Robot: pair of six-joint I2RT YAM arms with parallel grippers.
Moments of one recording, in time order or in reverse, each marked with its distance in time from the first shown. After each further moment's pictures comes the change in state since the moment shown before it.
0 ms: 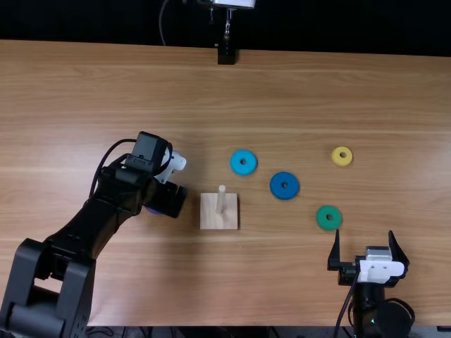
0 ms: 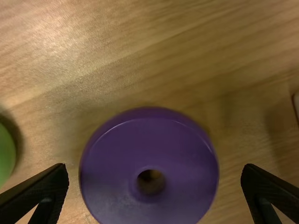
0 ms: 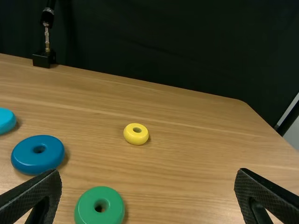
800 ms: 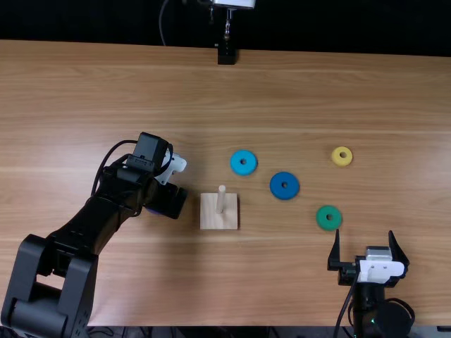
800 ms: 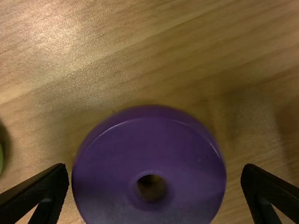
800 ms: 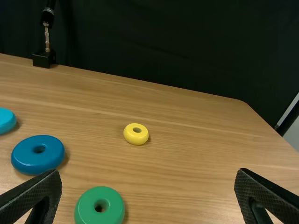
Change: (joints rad) left arm 0.000 0.014 0.000 0.000 0.000 0.002; right arm 0.000 0.000 0.000 0.000 0.000 0.000
